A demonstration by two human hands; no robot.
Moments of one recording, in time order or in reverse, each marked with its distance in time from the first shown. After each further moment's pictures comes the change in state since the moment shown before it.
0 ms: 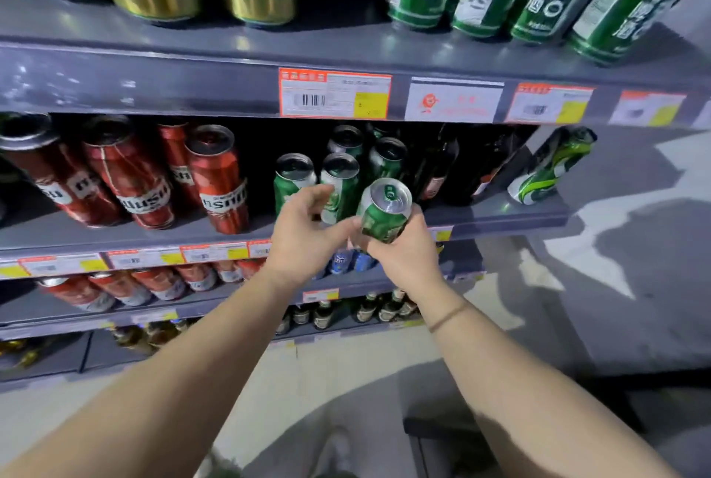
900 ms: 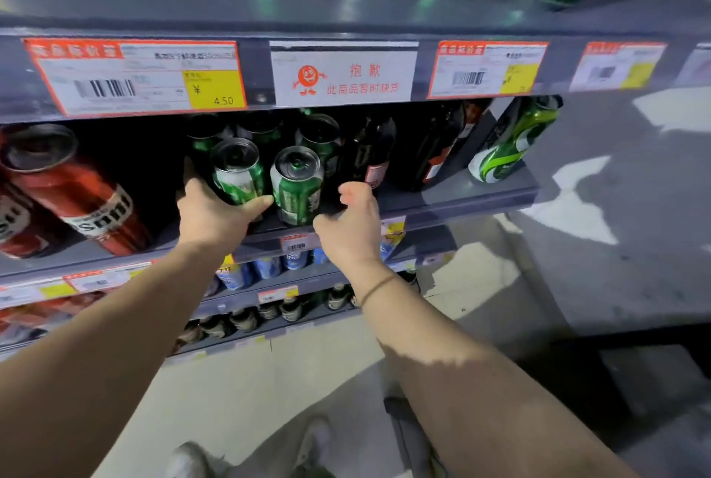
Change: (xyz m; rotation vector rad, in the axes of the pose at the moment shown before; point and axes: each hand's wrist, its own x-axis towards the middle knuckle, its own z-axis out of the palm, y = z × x) left_hand 0.075 -0.032 0.028 0.359 0.216 -0.392; right_hand 0.065 0.029 0.004 0.039 0.064 0.058
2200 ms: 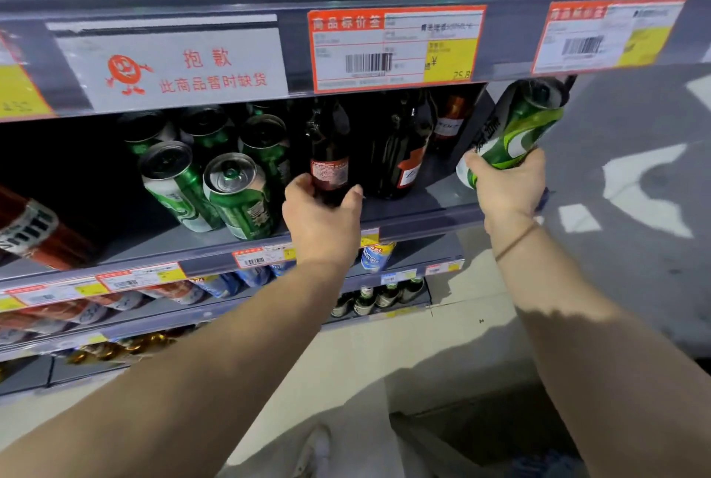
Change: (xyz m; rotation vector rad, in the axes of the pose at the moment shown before) left_hand -0.095 0.092 0.149 -0.389 0.020 0.072; right_hand 0.153 0.120 -0.172 0.294 0.538 0.035
